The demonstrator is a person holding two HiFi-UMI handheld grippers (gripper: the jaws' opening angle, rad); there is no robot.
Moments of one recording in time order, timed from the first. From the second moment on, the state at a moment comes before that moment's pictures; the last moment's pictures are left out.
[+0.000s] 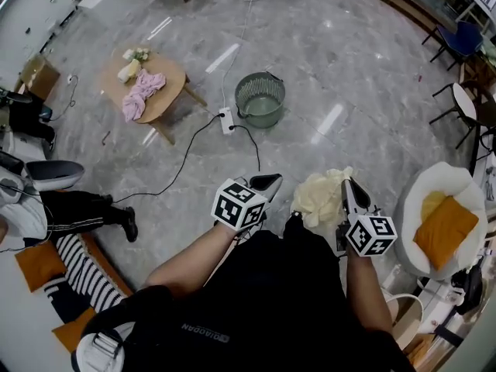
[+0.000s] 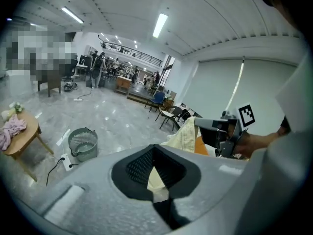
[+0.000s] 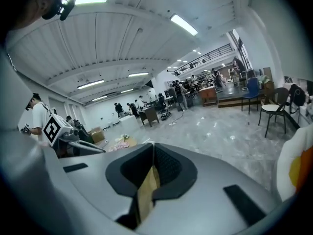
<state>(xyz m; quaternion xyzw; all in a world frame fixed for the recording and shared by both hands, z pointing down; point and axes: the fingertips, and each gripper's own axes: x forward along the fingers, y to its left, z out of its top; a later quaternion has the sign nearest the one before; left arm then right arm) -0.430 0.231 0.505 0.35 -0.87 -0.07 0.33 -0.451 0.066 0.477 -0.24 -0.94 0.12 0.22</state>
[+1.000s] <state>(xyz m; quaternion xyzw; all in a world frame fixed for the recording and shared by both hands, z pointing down) -0.583 0.256 0.501 0.20 -0.92 -0.09 0.33 -0.659 0.100 0.507 -0.39 -0.88 0.10 0.26</state>
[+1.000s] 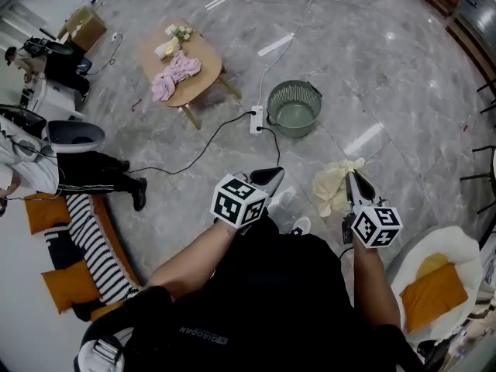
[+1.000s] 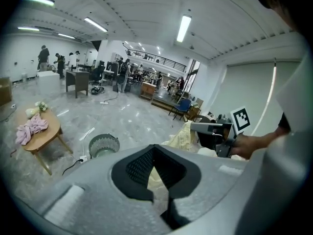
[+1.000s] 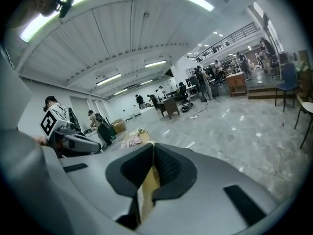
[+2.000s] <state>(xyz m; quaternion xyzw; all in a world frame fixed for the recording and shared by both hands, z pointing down) -0.689 0.478 0.509 0.23 -0.91 -0.11 0.33 -0.722 0.300 0.564 -0.36 -0.87 0.07 0.34</state>
